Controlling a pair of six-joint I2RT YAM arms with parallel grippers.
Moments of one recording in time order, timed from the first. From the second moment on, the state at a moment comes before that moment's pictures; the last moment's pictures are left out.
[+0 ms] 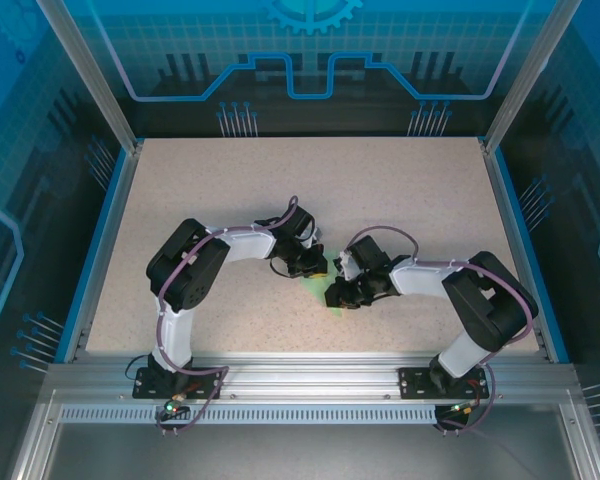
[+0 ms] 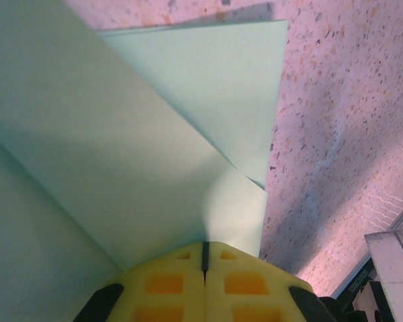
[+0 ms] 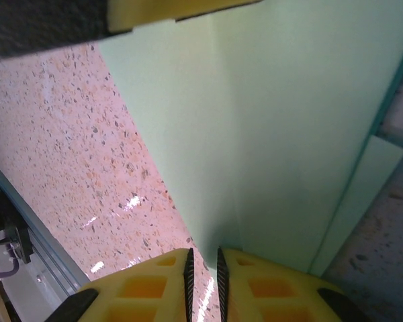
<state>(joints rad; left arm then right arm) -0.61 2.01 1.18 -0.29 0.56 -0.76 0.60 1.61 0.65 -0.20 -0.57 0.59</state>
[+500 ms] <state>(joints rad) -0.61 2.01 1.18 -0.31 0.56 -0.76 0.61 1.53 0.57 -0.19 -0.56 0.62</state>
